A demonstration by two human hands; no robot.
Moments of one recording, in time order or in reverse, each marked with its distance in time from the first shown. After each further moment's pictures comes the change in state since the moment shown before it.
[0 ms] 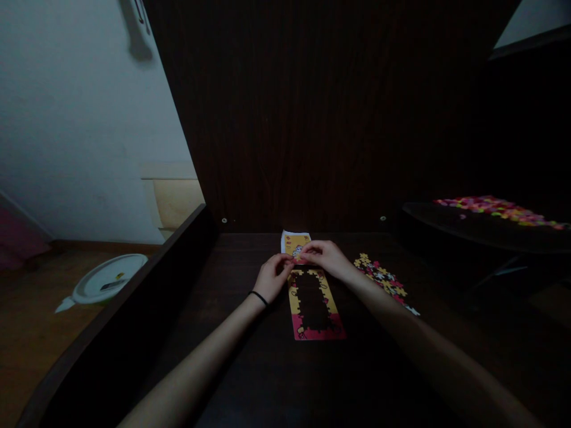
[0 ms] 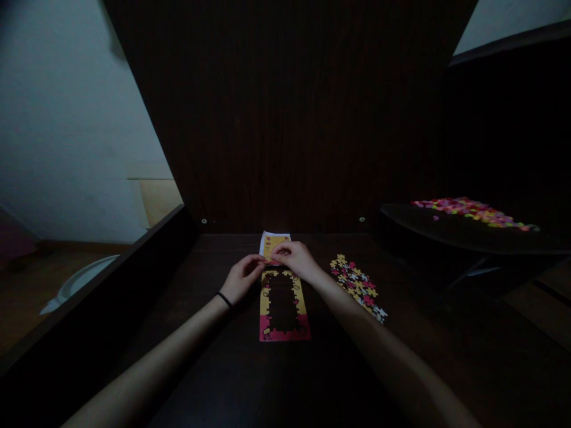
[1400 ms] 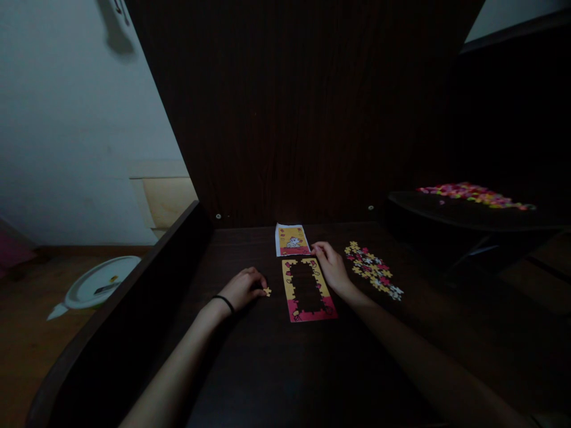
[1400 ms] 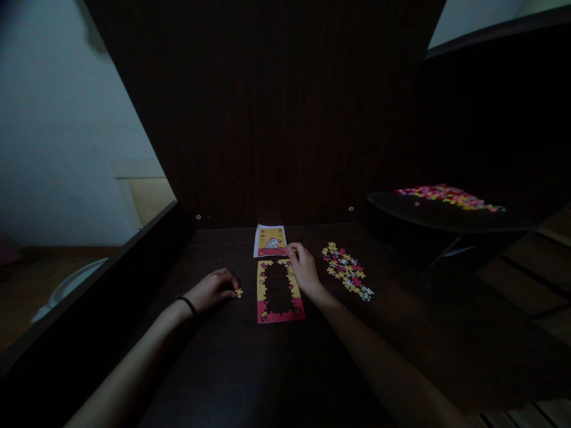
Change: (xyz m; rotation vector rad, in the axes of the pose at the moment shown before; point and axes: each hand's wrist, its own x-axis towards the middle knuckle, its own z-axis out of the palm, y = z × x) left_hand -0.033 0.009 -0.061 0.611 -0.561 -0.034; right_hand -0.044 0.040 0.013 -0.223 0.459 -0.048
